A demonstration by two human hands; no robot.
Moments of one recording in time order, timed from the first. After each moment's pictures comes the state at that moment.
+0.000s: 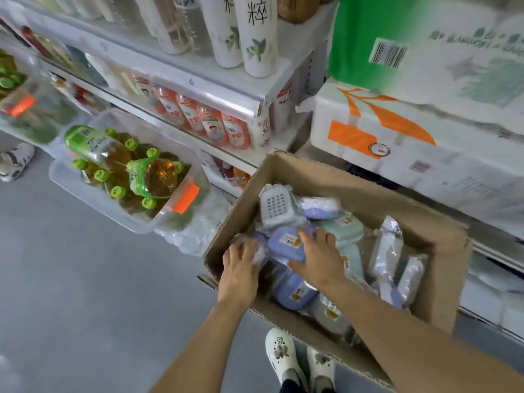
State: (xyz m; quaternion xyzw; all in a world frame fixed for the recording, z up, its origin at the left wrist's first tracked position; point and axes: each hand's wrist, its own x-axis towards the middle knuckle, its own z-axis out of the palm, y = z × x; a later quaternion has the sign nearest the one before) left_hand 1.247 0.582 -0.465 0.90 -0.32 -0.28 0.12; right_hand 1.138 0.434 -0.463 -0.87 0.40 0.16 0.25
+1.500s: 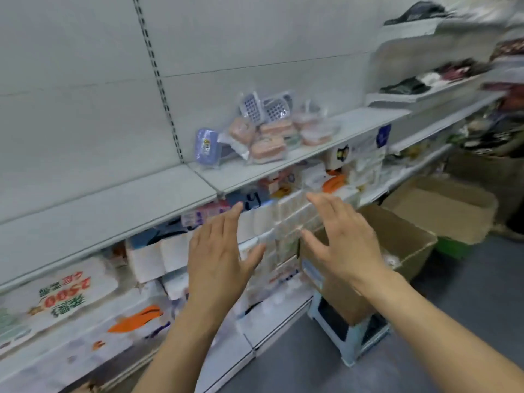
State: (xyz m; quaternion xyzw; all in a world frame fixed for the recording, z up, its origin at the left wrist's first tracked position) left_hand 0.614 0.395 -0.081 0.42 -0.84 0.03 0.35; right_hand 0.404 0.473 -0.071 -0.63 0.72 -0.27 -0.15
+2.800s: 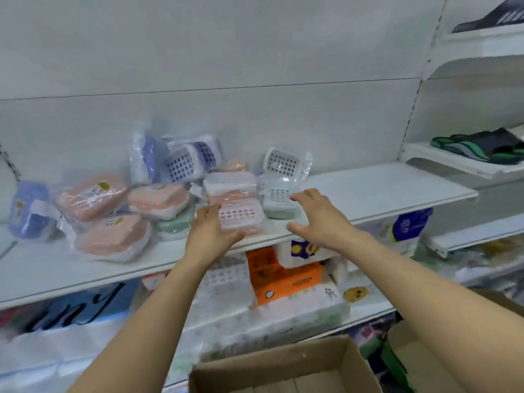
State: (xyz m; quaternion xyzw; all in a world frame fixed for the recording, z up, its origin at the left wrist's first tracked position) left_hand 0.099 0.032 -0.074 0.68 -0.67 -0.13 0.26; right_hand -0.145 0.043 -0.044 -0.77 0.61 -0.19 0.05
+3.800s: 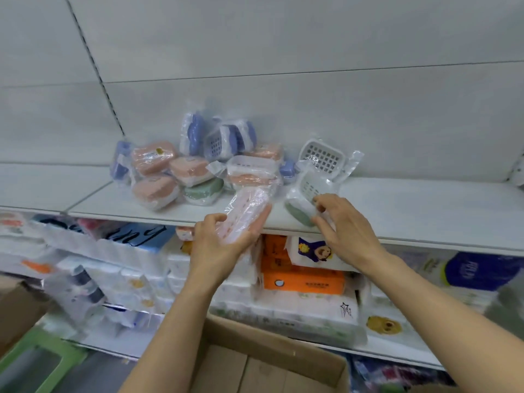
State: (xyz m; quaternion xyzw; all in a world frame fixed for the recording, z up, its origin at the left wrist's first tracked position) left_hand -0.020 0.136 -0.076 0.76 -0.43 -0.13 0.47; right_hand -0.239 0.019 -0.067 -0.86 0.37 -0.34 0.08
